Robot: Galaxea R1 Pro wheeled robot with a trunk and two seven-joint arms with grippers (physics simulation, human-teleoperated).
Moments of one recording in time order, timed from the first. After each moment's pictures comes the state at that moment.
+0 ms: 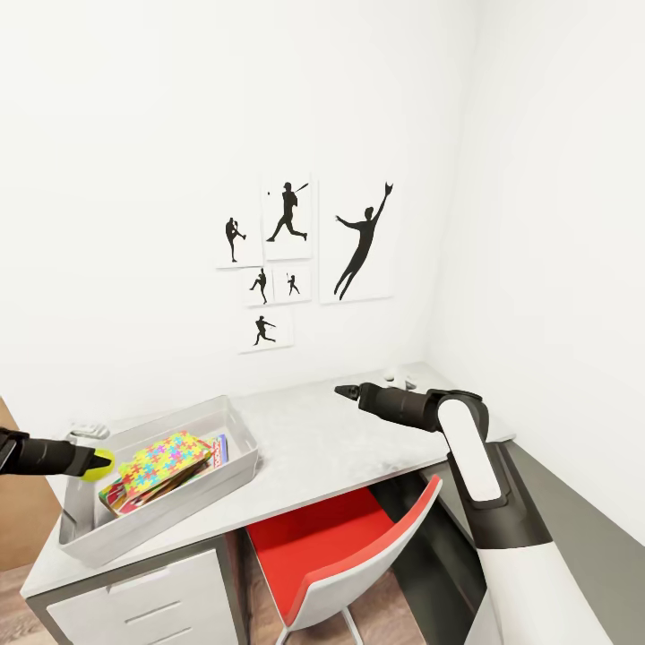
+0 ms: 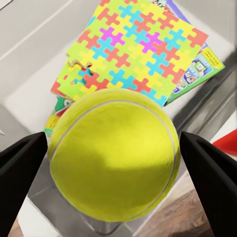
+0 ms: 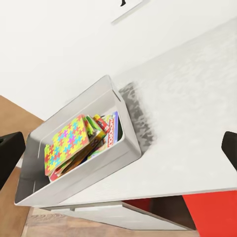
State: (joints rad) left arm -0.73 0.60 0.08 -0.85 -0.27 0.76 -0.92; right arm -0.67 0.06 0.10 -1.47 -0.85 1.04 -0.19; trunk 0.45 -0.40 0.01
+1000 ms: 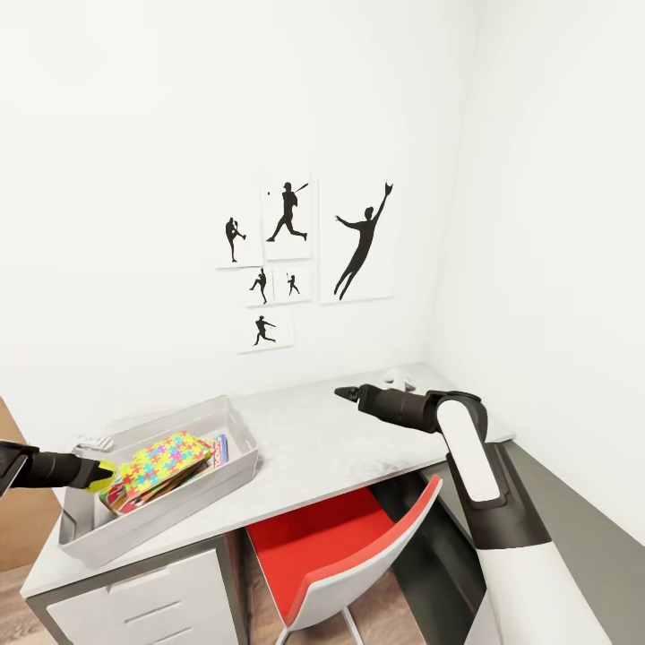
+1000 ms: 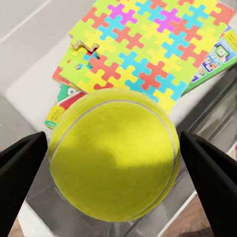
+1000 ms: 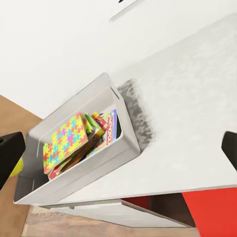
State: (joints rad) left arm -0.73 0.57 0.07 -0.74 -0.27 0.65 -0.83; right arm -0.66 0.06 0.10 -1.46 -0.85 1.04 -0.19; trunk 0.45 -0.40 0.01
